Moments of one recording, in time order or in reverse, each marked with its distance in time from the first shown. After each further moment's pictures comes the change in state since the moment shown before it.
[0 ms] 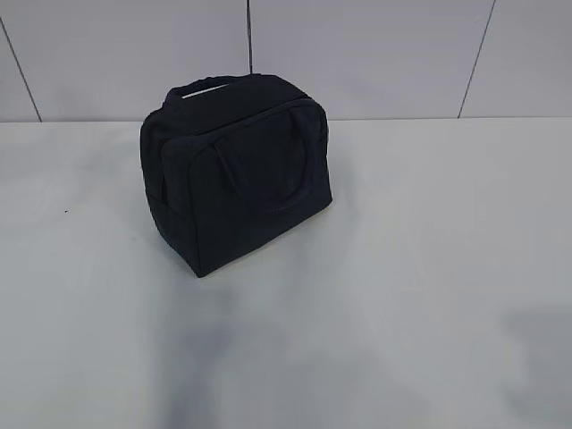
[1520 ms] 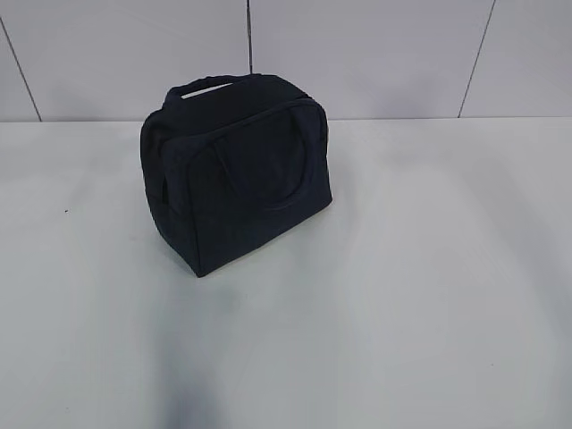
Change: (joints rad) left arm 0.000 -0.025 0.000 -0.075 -0.014 0.010; right arm 0.000 1.043 -0.987 0.225 0.059 -0.343
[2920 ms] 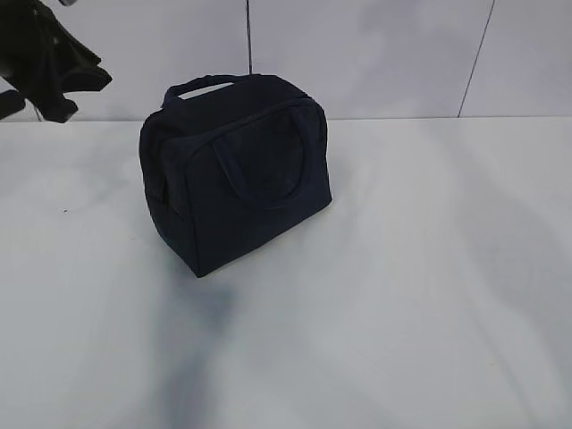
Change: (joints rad) left arm 0.000 0.388 -0.005 0.202 -0.246 0.481; right arm 0.000 0.734 -0.463 0.212 -0.016 -0.148
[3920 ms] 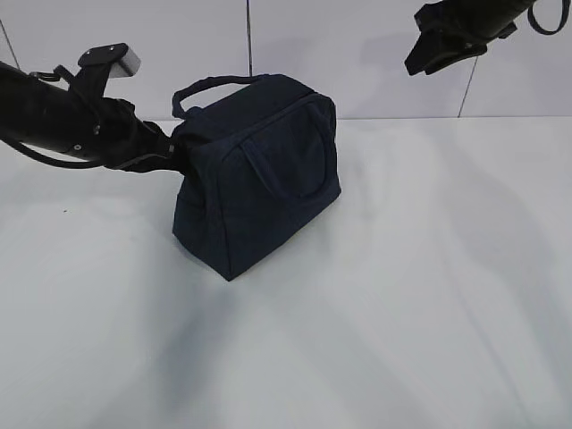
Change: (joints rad) left arm 0.000 0.323 -0.002 -0.669 0.158 -0.098; right arm 0.000 0.396 -0.180 -0.020 -0.002 0.130
